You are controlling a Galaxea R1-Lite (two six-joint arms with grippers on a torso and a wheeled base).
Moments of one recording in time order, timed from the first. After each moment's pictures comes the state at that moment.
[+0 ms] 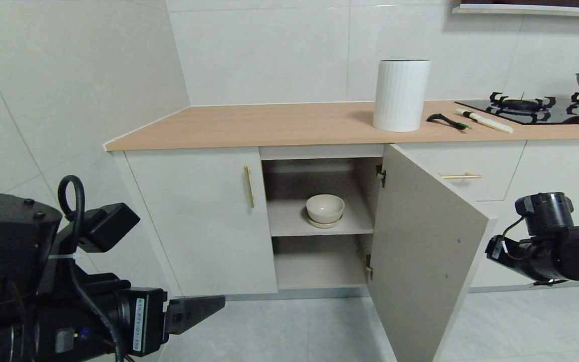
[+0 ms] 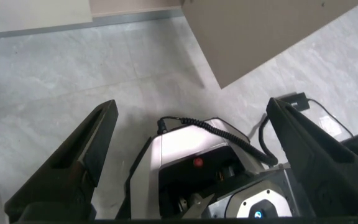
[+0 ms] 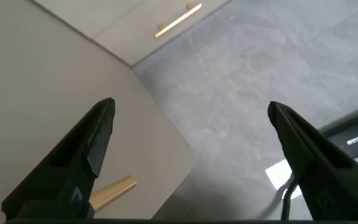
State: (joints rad) left arm -0.59 1.24 -0.71 0.14 0.03 -0.45; right arm 0.01 1.91 -0.77 -0.37 -0.24 0.51
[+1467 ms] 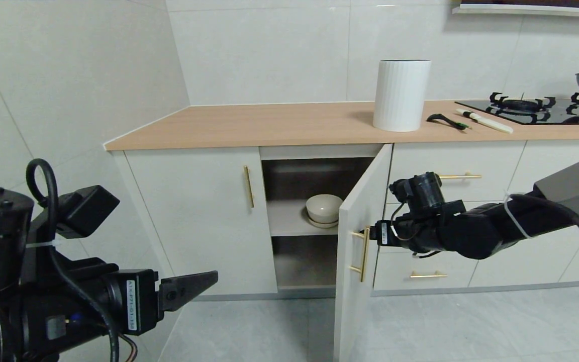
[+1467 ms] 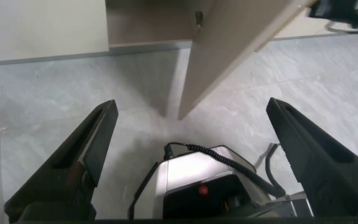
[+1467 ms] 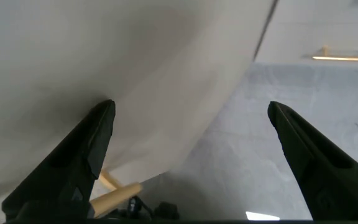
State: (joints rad) left arm -0.58 1.21 -0.71 0.06 0.12 -0.45; right arm 0.45 2.14 -1.22 -0.25 -0.10 0.34
